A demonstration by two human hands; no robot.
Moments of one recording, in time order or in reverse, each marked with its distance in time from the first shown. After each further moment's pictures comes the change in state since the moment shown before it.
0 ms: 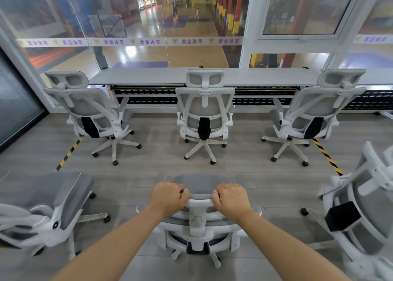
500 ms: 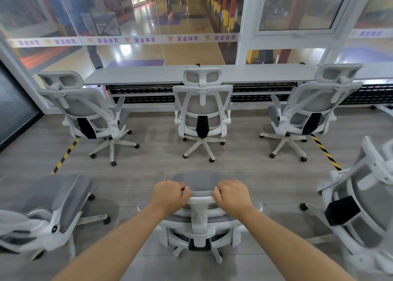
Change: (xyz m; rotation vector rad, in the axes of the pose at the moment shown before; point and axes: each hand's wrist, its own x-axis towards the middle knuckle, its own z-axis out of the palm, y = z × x) left_hand 0.010 -0.006 0.005 -0.016 0.001 0.005; right_hand 0.009 -0.001 -0.001 -0.020 0.026 0.025
